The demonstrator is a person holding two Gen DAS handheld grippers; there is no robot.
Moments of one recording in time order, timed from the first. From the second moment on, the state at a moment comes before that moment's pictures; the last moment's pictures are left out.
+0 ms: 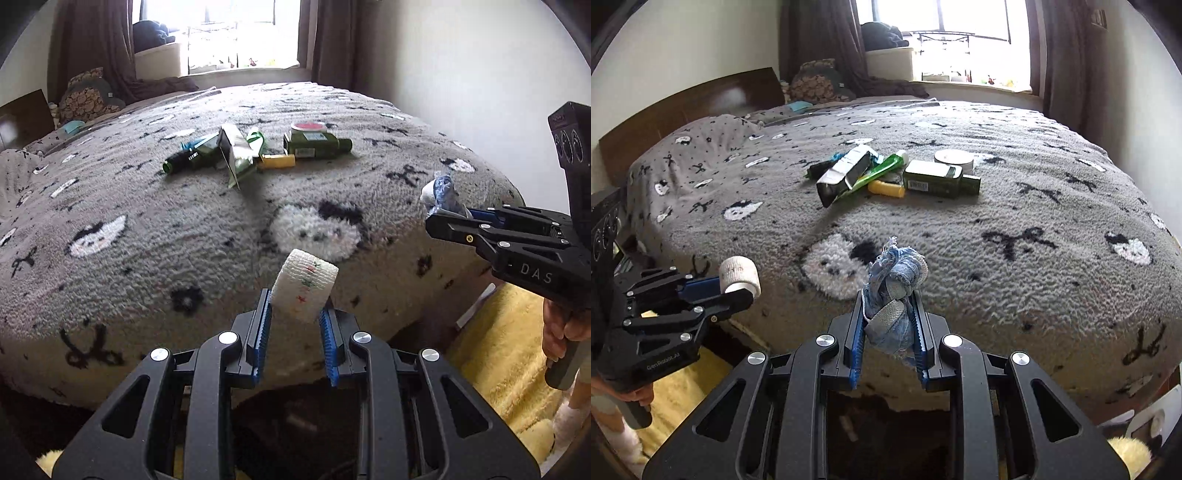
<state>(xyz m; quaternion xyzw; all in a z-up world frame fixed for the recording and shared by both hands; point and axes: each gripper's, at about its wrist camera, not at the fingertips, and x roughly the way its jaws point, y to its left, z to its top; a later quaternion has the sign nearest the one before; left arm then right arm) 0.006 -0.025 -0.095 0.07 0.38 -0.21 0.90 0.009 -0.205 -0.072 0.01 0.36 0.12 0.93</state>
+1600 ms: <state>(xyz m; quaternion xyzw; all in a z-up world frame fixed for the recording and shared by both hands) -0.010 -0.027 -0.269 0.03 0.60 -0.20 0.77 0.010 -0.154 -0.235 0.06 0.56 0.19 0.80</state>
